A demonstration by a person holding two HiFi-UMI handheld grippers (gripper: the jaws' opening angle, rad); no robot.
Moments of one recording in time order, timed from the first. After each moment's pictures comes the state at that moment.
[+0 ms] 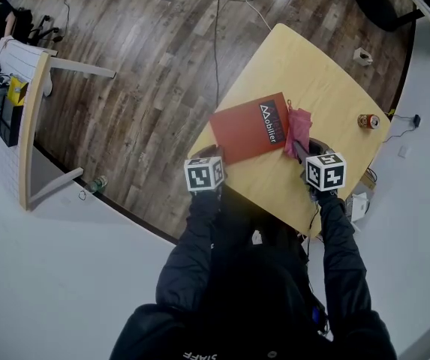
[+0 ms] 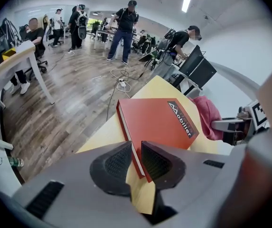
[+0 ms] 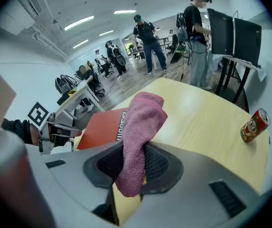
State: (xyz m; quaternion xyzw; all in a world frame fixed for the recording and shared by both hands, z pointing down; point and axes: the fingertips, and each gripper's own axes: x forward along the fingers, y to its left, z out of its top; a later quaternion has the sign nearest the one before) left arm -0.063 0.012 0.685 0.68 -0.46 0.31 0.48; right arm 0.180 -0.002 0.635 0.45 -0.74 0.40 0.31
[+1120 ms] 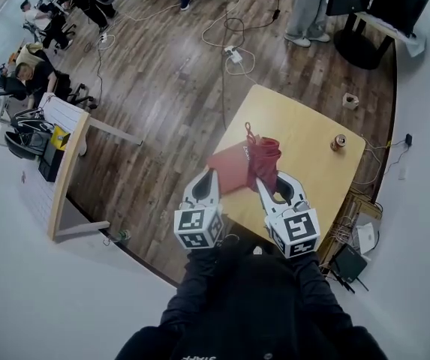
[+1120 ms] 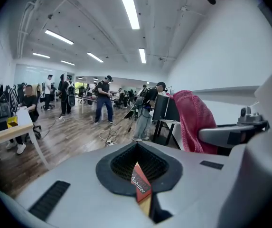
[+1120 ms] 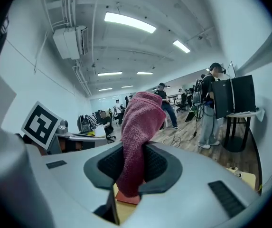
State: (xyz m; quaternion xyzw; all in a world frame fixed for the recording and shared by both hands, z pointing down) left arm 0.026 0.034 0.352 0.82 -0.53 0.14 0.19; right arm 0.146 0.067 0.318 0.50 -0.85 0.16 0.07
